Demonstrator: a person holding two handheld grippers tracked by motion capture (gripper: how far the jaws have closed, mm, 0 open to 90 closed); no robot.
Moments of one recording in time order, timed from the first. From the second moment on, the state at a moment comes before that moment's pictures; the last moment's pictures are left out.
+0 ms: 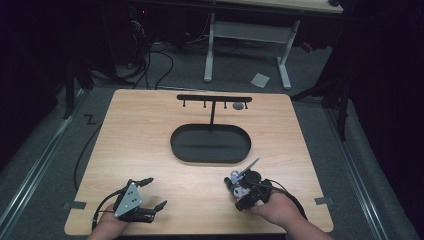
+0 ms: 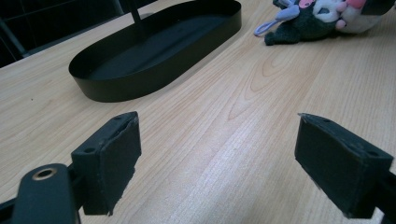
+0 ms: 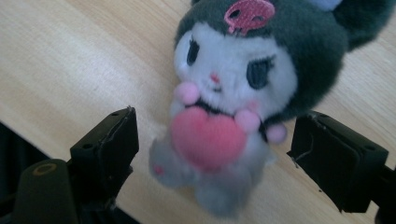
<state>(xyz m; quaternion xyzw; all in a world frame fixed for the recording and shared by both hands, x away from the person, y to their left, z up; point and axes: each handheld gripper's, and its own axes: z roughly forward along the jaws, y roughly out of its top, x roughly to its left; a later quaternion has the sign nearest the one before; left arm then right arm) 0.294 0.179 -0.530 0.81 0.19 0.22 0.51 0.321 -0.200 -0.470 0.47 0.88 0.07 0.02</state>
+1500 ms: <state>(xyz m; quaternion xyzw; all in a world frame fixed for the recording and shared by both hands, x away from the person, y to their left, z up) 0.294 0.179 -0.530 0.81 0.19 0.22 0.51 0.340 -0.234 -0.441 0.49 0.87 0.07 0.03</state>
